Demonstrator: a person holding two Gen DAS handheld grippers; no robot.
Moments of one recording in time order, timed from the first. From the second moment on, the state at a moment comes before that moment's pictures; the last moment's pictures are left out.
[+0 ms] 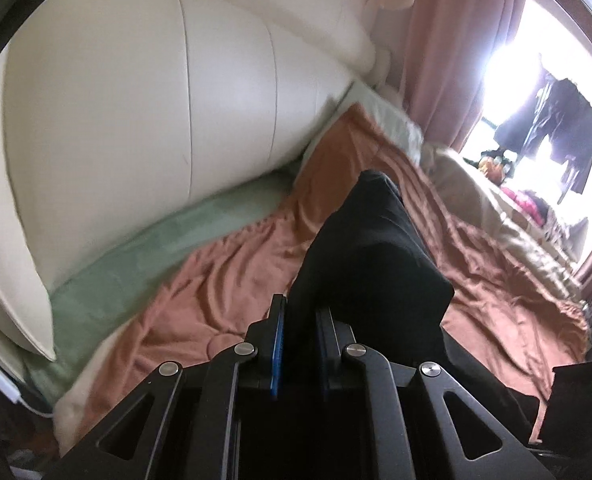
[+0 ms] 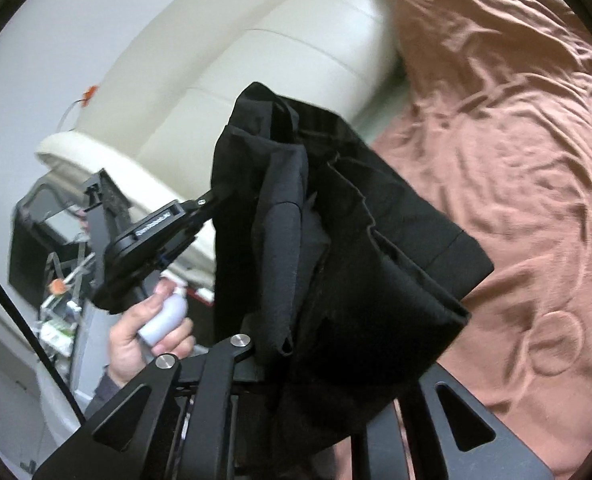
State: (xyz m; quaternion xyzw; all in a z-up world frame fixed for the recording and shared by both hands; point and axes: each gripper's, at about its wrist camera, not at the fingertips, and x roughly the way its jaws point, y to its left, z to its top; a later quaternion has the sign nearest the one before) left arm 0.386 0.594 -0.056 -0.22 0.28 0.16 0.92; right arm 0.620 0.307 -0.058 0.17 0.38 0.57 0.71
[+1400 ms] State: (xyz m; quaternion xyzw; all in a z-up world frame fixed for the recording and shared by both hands) left arm 0.187 0.399 -0.058 -0.26 0.27 0.20 0.91; right arm 0.534 0.155 -0.006 0.03 0.39 0.43 0.81
